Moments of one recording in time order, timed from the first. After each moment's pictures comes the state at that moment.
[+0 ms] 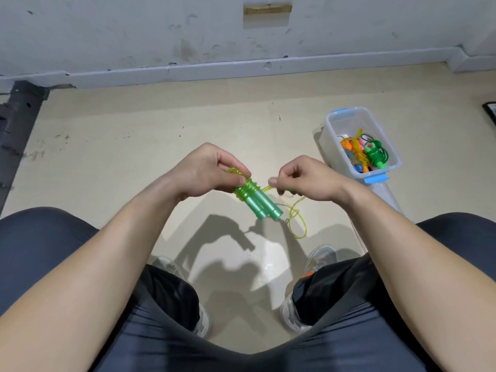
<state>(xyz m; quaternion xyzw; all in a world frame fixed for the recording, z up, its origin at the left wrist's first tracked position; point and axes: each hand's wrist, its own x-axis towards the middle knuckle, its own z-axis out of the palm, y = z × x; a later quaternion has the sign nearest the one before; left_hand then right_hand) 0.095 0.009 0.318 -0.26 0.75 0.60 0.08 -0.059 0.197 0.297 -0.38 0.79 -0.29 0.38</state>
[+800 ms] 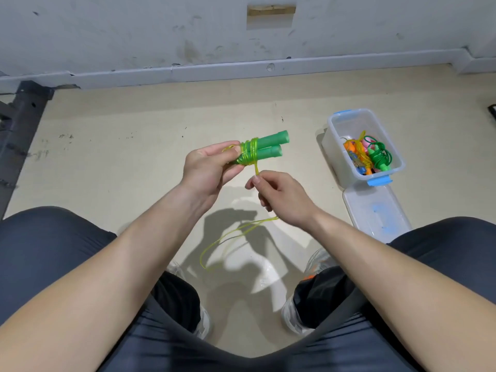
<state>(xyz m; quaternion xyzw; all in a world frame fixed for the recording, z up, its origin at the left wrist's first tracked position) 0.082 0.032 0.306 -0.41 0.45 0.77 -0.17 -0.001 0.179 0.272 -0.32 0.77 -0.43 0.34</state>
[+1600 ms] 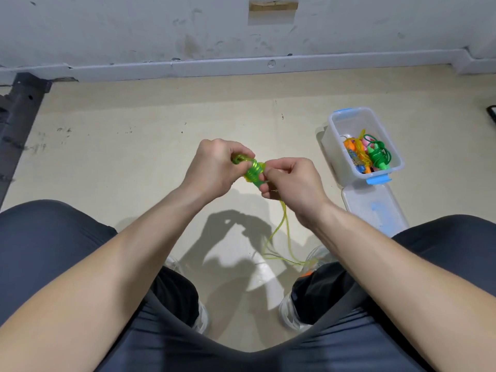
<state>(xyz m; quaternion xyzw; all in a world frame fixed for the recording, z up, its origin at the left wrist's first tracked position) 0.086 0.026 0.299 -0.27 0.88 0.38 -0.10 0.004 0.173 0.298 -0.09 0.74 -0.57 0.35</state>
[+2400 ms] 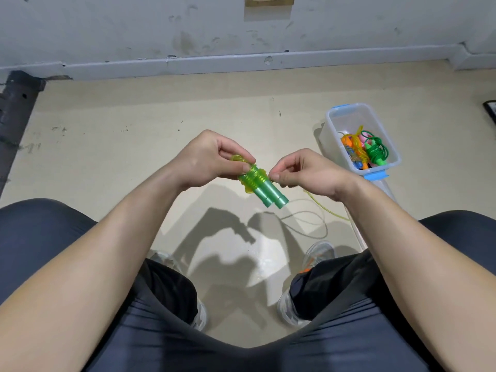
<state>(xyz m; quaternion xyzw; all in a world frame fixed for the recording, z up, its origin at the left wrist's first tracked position) 0.091 0.009 0.321 -0.23 0.75 0.62 0.04 -0.055 0.196 0.299 -0.31 0.76 -0.36 0.44</state>
